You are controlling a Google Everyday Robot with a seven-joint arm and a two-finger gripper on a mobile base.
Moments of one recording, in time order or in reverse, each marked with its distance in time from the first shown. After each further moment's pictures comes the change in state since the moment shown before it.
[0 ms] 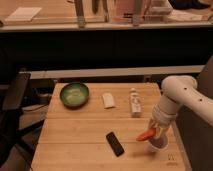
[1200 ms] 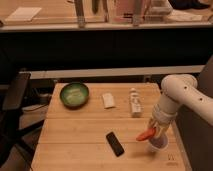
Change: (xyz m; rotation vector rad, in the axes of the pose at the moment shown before) arm -0.003 -0.001 -0.005 0.003 0.007 -0.031
